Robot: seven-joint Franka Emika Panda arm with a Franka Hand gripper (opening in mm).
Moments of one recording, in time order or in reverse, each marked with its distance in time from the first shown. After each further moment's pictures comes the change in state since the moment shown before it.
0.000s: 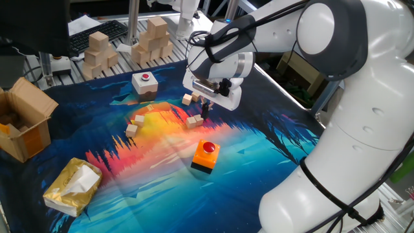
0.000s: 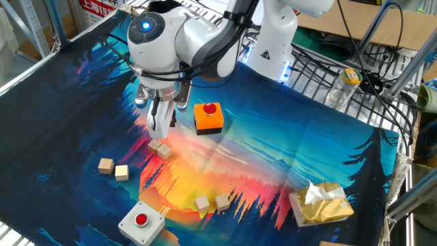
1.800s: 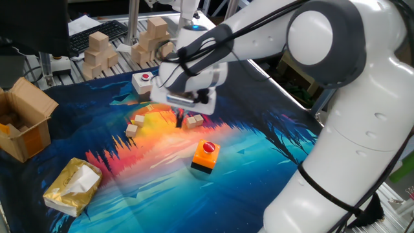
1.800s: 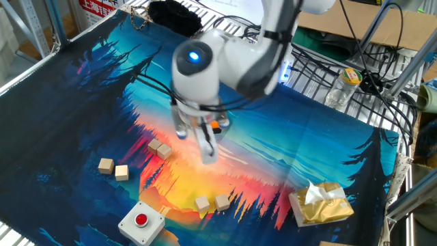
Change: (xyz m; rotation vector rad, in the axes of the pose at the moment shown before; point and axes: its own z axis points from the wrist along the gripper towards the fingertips) arm 0.097 0.050 0.020 0.013 -0.027 -0.409
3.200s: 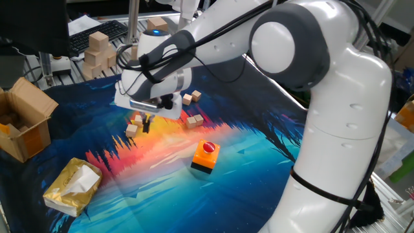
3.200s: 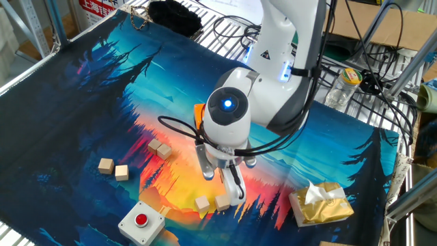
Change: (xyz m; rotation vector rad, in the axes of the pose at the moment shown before) arm 0.028 0.096 0.021 -0.026 0.007 -0.008
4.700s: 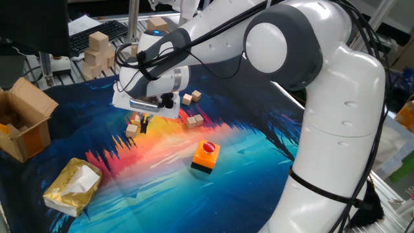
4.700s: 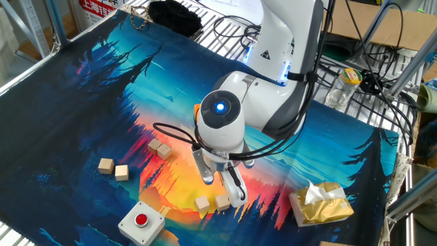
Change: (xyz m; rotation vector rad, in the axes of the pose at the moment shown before) arm -0.003 0.004 0.004 -0.029 0.040 -0.097
